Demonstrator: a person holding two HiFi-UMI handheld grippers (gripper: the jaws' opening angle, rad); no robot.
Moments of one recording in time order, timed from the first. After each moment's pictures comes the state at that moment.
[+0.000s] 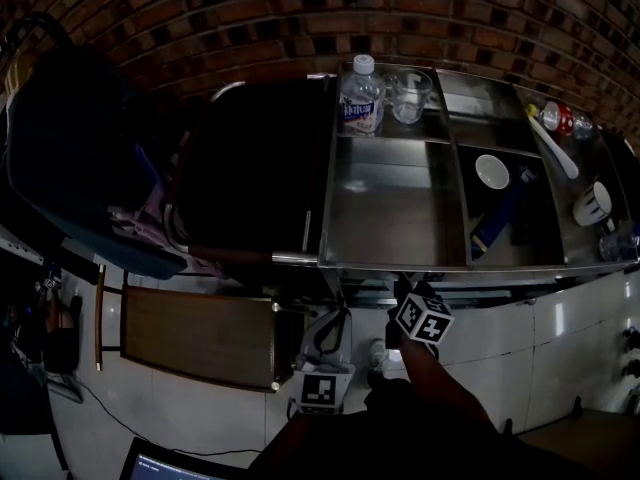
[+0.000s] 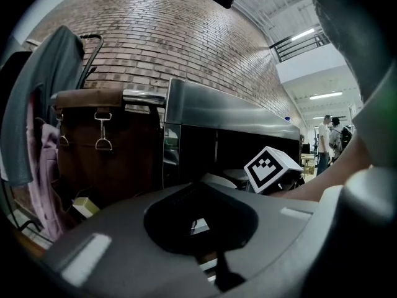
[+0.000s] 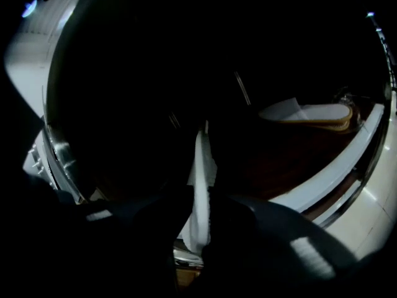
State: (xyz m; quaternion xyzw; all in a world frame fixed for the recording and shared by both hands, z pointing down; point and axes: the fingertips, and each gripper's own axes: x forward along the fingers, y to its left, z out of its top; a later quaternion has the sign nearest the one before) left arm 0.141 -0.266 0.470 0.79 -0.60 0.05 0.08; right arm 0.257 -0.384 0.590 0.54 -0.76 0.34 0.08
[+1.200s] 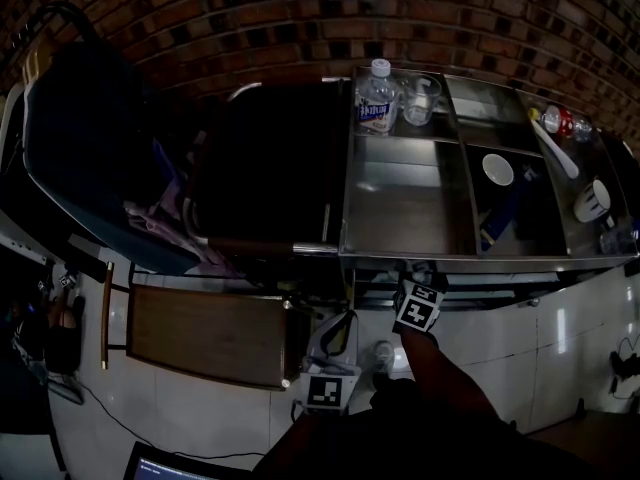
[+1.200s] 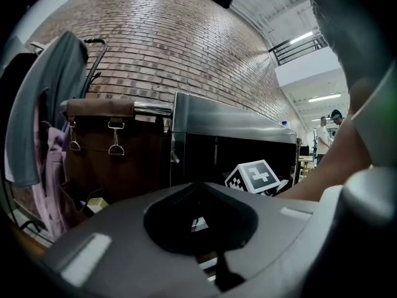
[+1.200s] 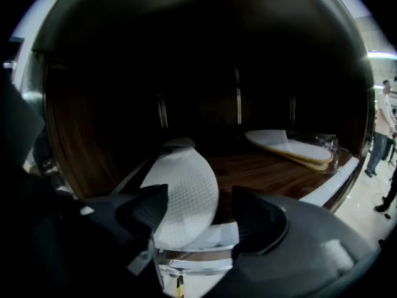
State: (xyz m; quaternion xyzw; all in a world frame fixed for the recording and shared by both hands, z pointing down) left arm 0.131 -0.244 0.461 0.79 -0.60 0.03 0.07; right arm 0.271 -0.403 0.598 0.64 -0.72 0.21 0.18
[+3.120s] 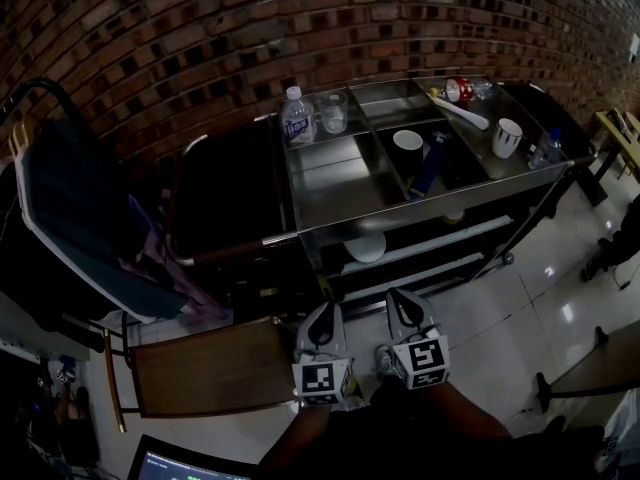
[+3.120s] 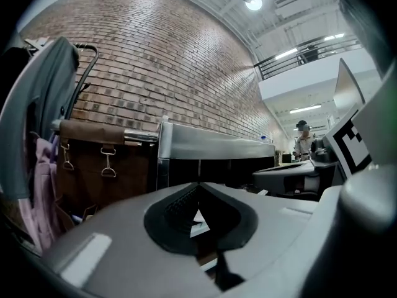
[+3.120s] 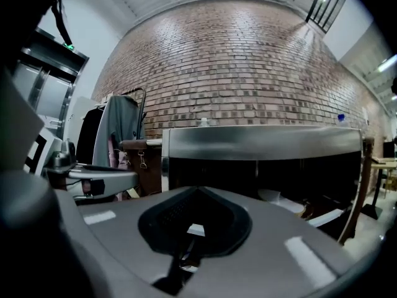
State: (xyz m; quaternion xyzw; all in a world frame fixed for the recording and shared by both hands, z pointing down) left arm 0.142 -0.204 0.435 0.84 -0.54 0.01 0.06; right arm 0.250 -0.209 0.428 0.56 -0.82 0.04 0.08
